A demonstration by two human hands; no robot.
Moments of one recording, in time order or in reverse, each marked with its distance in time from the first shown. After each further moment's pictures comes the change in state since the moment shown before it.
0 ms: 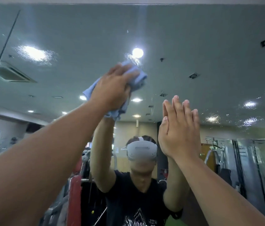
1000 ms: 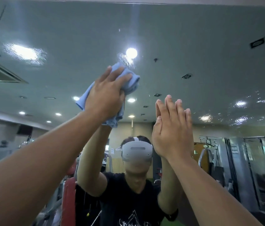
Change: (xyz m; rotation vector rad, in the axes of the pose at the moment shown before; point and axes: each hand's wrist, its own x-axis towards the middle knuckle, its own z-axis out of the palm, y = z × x) left_hand -0.017 0.015 0.008 0.000 -0.030 -0.120; right_hand -0.001 -0.001 -0.001 0.022 -0.005 0.007
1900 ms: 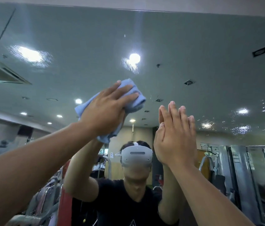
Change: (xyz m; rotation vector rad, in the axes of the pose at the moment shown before) left_hand -0.026 -0.009 -0.004 0.081 -0.020 0.220; right_hand 0.000 0.001 0.002 -0.033 0.023 -0.007
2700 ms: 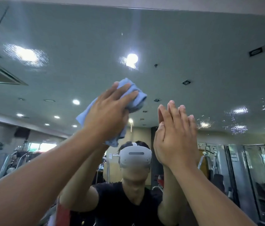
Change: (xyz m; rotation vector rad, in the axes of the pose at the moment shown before) left_hand -0.001 0.023 0.014 -0.062 0.110 -0.168; right_hand 0.000 0.000 -0.003 0.027 0.033 0.003
